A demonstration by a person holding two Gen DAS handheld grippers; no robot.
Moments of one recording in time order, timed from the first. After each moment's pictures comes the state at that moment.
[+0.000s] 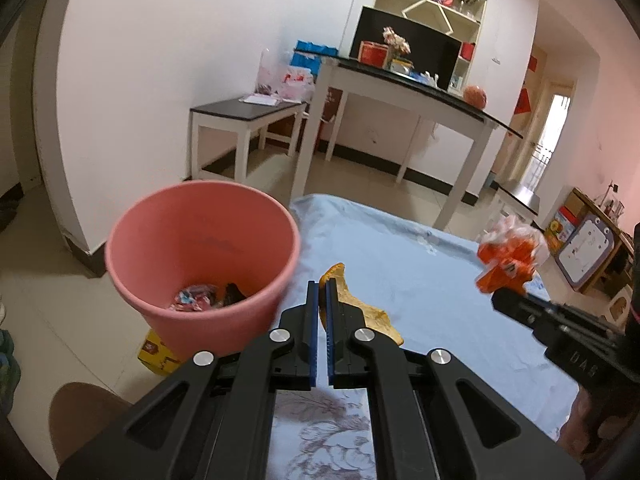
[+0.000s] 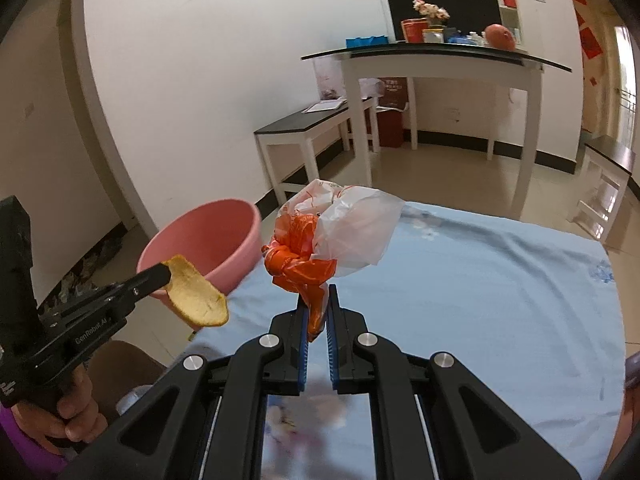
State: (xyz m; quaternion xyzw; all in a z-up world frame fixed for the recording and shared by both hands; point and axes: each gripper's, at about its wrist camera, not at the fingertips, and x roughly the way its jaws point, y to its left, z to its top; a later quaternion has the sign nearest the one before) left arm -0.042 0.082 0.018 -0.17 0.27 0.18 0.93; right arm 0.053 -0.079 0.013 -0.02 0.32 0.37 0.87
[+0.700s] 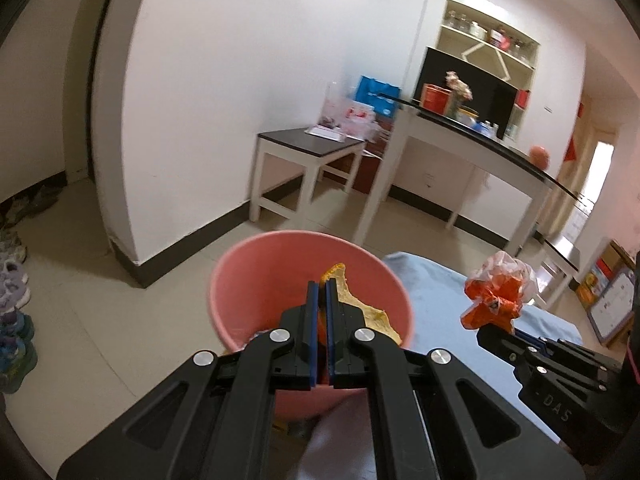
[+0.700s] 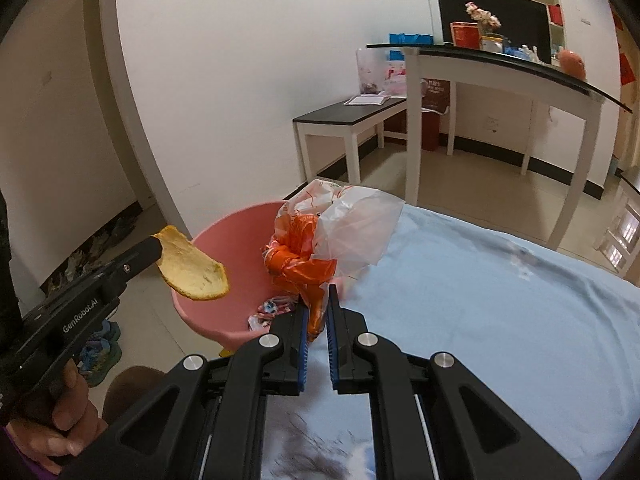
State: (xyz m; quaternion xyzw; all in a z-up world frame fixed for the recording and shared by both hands) left arm -0.074 0.180 0.028 -0.20 0.22 0.28 0.91; right arm 0.039 0.062 0.020 -0.06 0.32 0.40 0.85
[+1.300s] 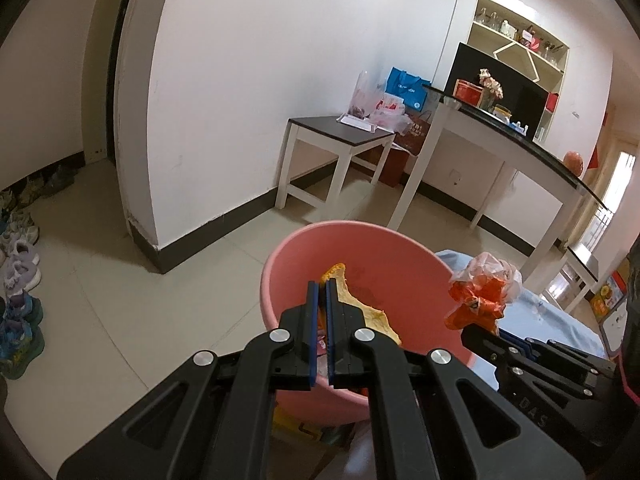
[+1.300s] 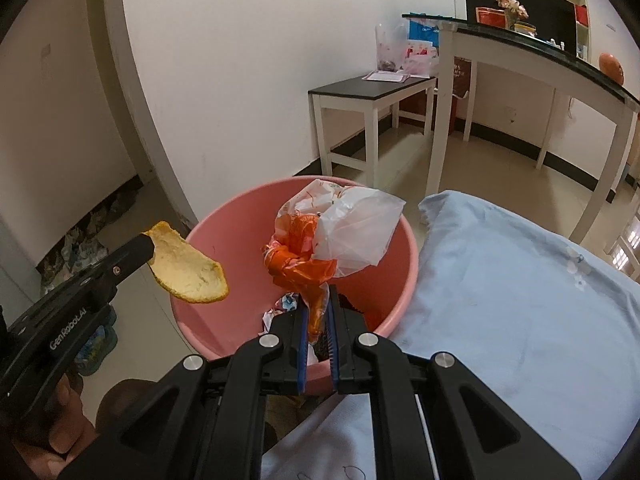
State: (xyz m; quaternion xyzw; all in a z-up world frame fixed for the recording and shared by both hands) left arm -0.078 0.230 -0.002 -0.22 0.24 0.31 0.90; right arm 0.041 0.135 -0.014 -0.10 0.35 0.41 0.84
